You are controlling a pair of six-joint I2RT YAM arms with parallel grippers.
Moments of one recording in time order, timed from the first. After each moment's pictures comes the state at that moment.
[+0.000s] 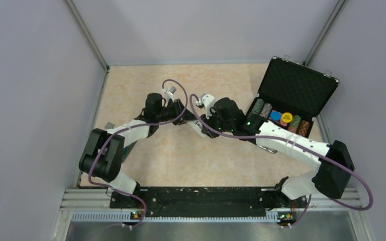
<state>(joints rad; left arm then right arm) -0.33 1.57 0.78 0.36 0.76 -0.86 0.88 1.37 1.09 -0.37 -0.06 0.04</state>
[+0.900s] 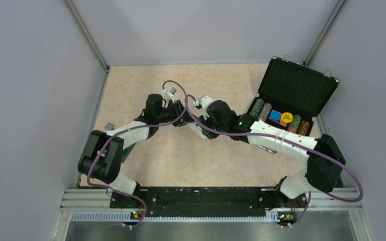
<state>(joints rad) -0.35 1.55 0.77 0.34 0.74 -0.86 0.90 1.47 1.10 -0.38 0.06 0.12</state>
